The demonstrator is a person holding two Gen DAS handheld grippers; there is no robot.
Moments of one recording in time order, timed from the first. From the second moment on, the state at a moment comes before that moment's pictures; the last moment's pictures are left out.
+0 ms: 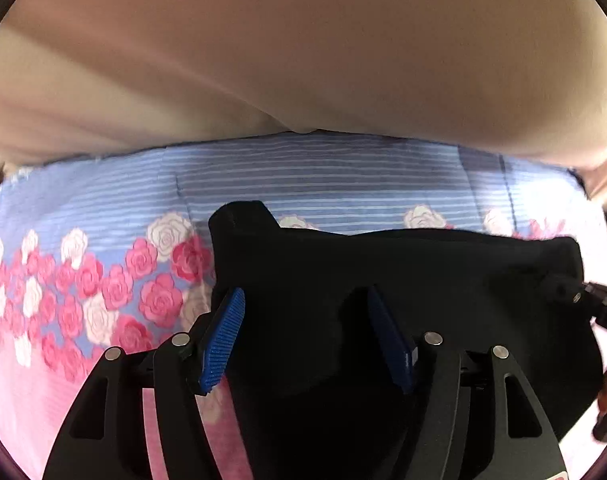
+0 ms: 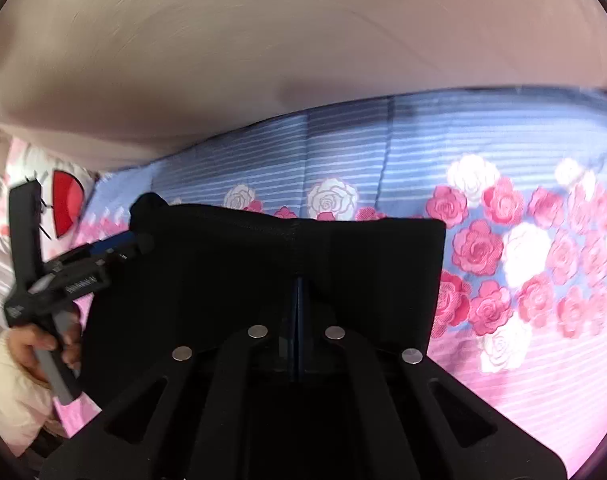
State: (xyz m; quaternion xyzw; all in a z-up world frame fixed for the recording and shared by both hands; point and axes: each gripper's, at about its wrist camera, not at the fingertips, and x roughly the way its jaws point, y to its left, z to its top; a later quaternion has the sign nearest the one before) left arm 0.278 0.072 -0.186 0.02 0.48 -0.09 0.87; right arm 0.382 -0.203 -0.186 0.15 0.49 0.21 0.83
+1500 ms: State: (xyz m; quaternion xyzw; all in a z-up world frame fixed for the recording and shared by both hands) left arm 0.036 0.040 -0.042 0.07 0.45 0.00 0.89; right arm 0.136 -0.166 -0.014 0.09 0.40 0.03 0.91
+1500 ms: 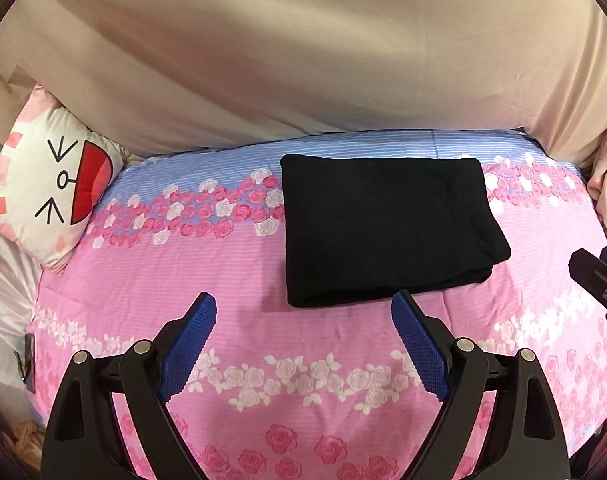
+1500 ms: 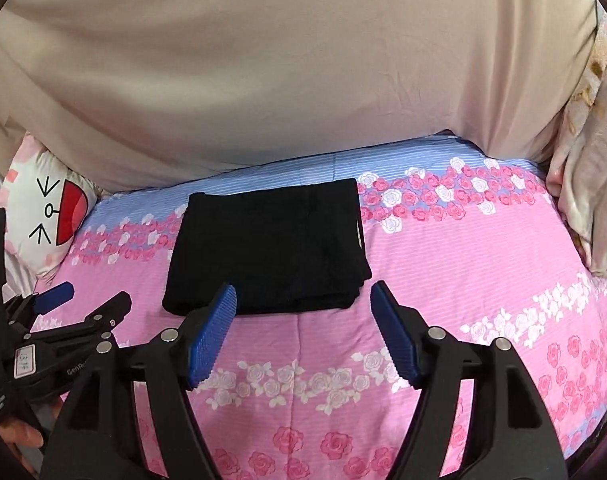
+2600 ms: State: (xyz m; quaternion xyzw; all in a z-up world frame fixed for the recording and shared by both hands) left arm 0.033 0.043 -0.040 0.07 0.43 -0.02 0.90; right arm 0.125 -0.142 -0.011 0.06 0.40 0.01 0.91
